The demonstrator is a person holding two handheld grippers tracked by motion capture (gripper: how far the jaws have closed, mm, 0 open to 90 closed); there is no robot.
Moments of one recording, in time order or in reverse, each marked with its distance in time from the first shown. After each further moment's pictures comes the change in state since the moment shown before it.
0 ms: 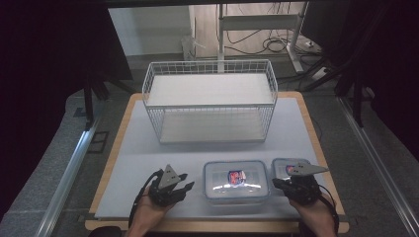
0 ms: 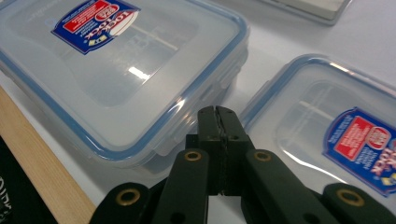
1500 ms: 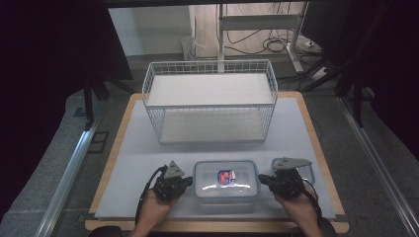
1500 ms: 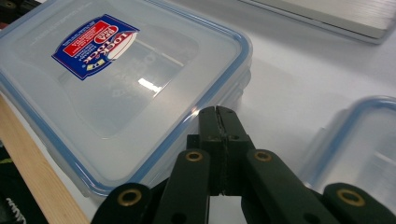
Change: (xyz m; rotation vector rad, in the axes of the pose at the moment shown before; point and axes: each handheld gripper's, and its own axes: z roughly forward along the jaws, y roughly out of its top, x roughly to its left) left arm 0.013 -0.001 0.016 0.082 -0.025 -0.125; right arm 0.018 0.022 0.028 -0.013 0.045 0.044
